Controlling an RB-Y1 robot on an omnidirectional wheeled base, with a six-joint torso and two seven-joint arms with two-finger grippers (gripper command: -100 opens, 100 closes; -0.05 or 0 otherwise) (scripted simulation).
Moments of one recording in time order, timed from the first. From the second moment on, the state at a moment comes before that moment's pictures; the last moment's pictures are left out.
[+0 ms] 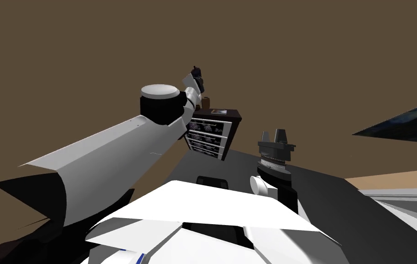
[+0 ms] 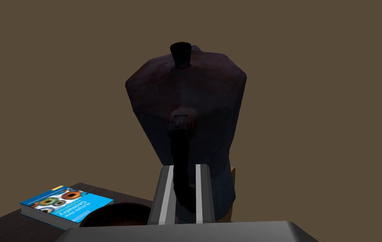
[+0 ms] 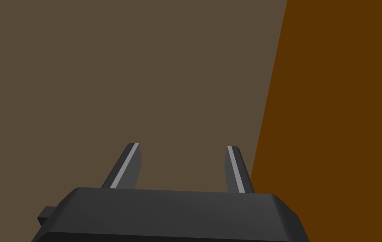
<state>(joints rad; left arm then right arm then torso) -1.97 0.12 1.71 -0.49 0.54 -0.01 -0.28 0.51 0.05 0.00 -2.35 0.05 -0.54 -0.02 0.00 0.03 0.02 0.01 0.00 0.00</state>
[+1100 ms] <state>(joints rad) -2.00 0.12 1.69 -0.43 0.54 -0.09 -0.33 0.51 0.05 0.00 -2.35 0.05 -0.54 -0.02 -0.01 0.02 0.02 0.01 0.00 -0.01</state>
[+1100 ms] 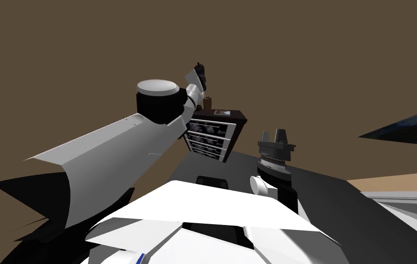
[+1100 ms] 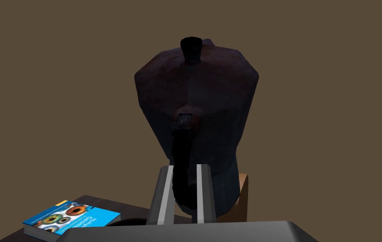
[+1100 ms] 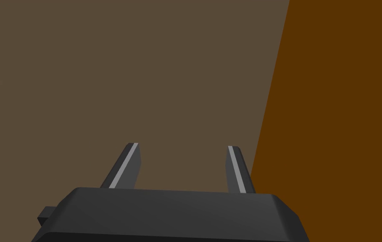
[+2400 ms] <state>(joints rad) -1.97 0.11 1.84 -0.54 0.55 -0.26 -0.55 0.51 0.05 0.00 -2.35 0.05 -0.54 -0.02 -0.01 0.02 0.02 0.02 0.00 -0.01</state>
